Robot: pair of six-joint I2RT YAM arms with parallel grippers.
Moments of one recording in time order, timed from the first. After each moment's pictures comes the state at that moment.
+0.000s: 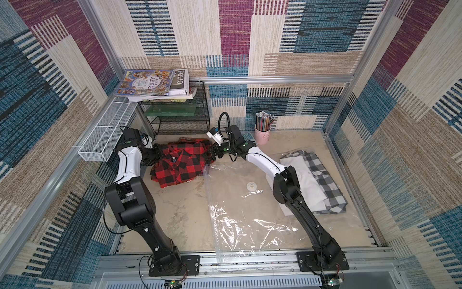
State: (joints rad) left arm 0.40 1.86 1.66 -0.87 0.48 -0.20; right arm 0.67 2.70 2.55 -0.31 -0.72 0.12
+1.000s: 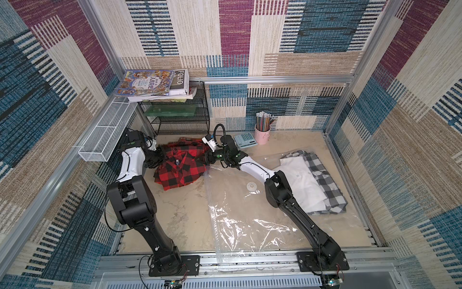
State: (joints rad) left arm 0.38 1.88 1.62 -0.87 0.49 -0.19; right arm 0.71 2.87 2.59 0.02 -0.75 0.39
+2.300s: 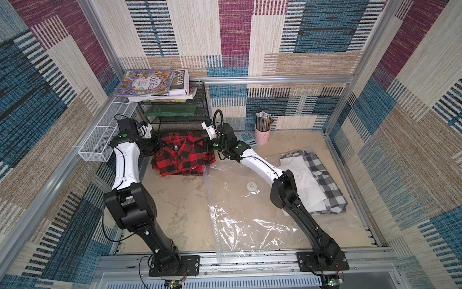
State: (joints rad) left arm 0.38 1.83 1.82 -0.94 0.61 -0.21; right arm 0.77 2.64 2.62 -0.24 -0.44 0.49
